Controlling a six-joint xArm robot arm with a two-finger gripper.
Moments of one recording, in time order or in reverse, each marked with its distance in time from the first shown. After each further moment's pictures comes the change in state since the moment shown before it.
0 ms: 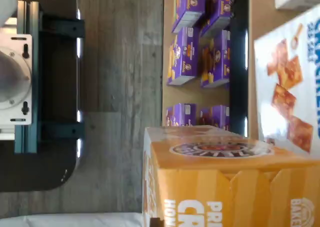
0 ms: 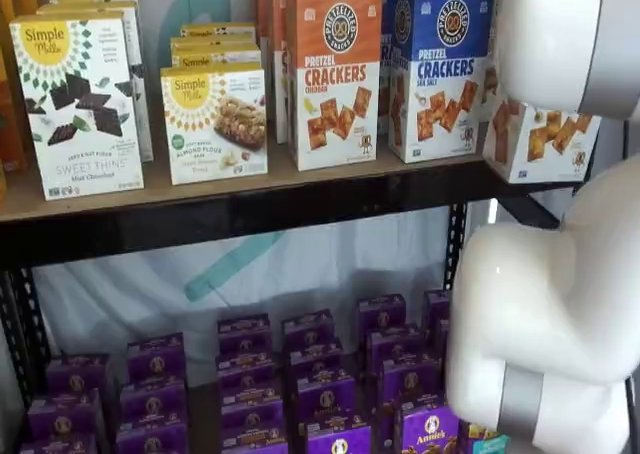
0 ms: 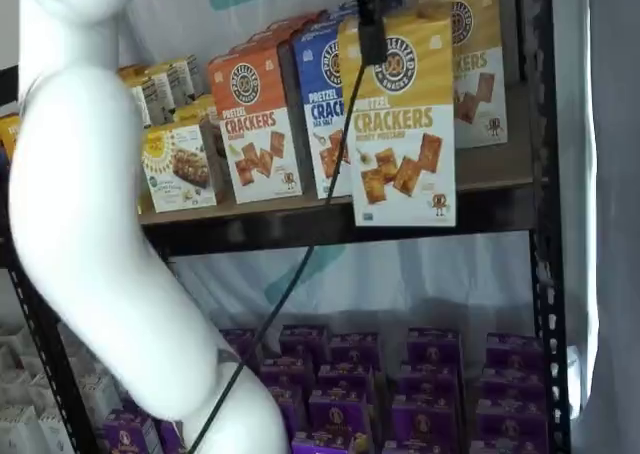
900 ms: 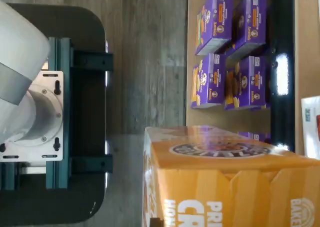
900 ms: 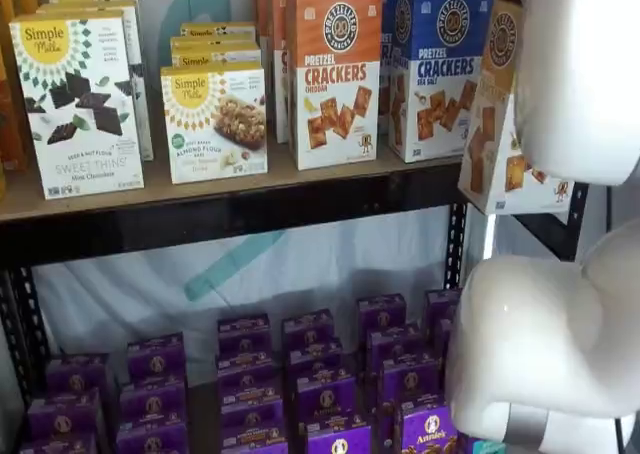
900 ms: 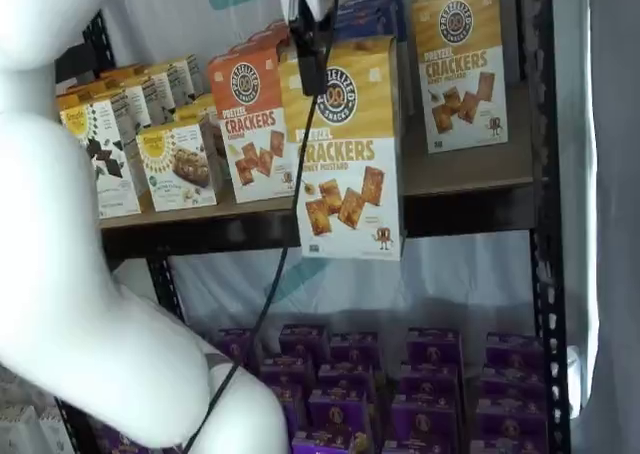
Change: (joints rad) arm 0.154 -0.186 0.153 -0.029 0.054 0.148
